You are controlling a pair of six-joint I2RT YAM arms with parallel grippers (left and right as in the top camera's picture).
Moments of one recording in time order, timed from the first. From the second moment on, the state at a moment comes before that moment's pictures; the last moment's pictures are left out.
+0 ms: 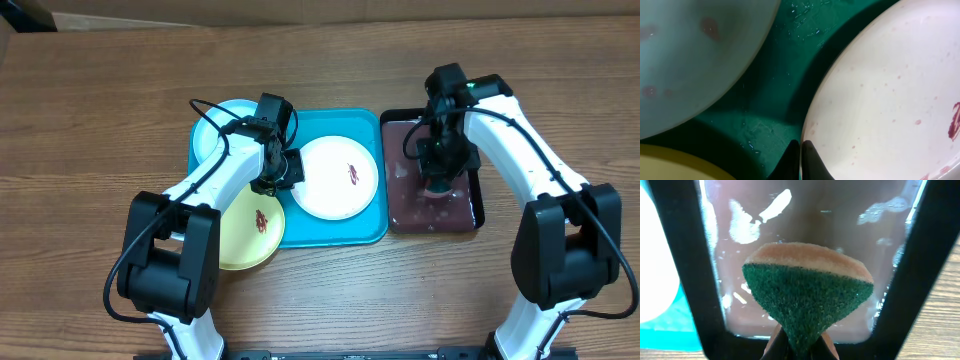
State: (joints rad) left arm -0.30 1.92 1.27 -0.75 0.13 -0.47; right arm 0.24 1.94 1.54 -1.22 -0.04 0.14
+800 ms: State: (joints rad) left arm -0.30 1.93 1.27 -0.74 0.13 -0.51; right arm 0.30 1.94 1.54 -1.24 0.07 0.12
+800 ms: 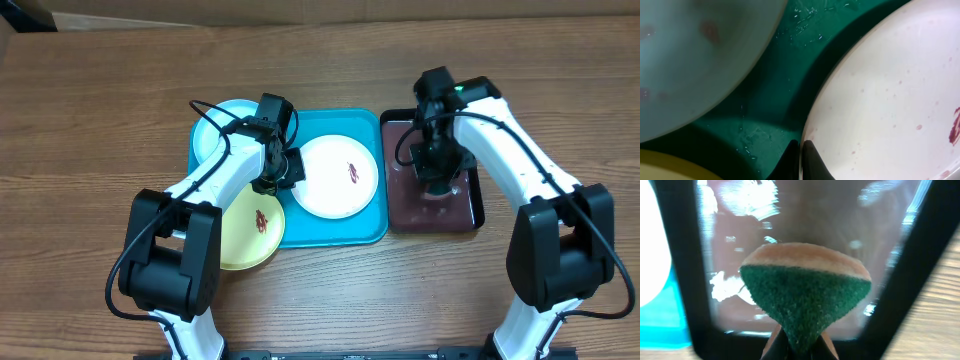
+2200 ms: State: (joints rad) left arm -0.30 1.93 1.27 -0.71 0.12 -0.53; right arm 0.44 1.95 1.87 -1.16 -0.20 0.13
